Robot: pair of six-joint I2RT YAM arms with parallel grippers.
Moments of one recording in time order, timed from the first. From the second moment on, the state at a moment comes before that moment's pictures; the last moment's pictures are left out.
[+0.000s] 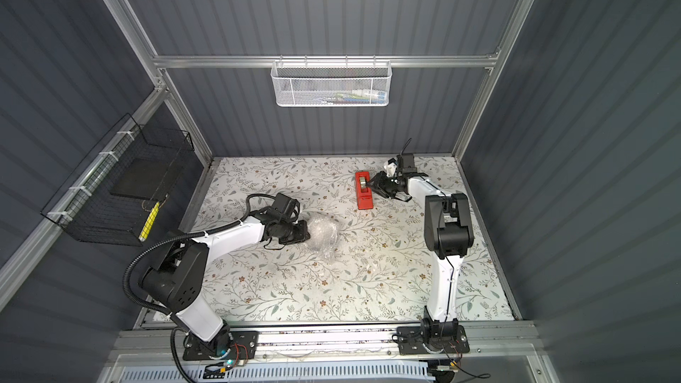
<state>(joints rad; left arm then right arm) -0.55 1.69 1.01 -0.39 0.25 -0.56 0.09 2.11 1.52 -0.31 -0.67 0.56</state>
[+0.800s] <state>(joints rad) -0.55 1.70 1.01 -0.39 0.26 -0.56 0.12 2.12 1.57 -0.38 -0.69 0.50</state>
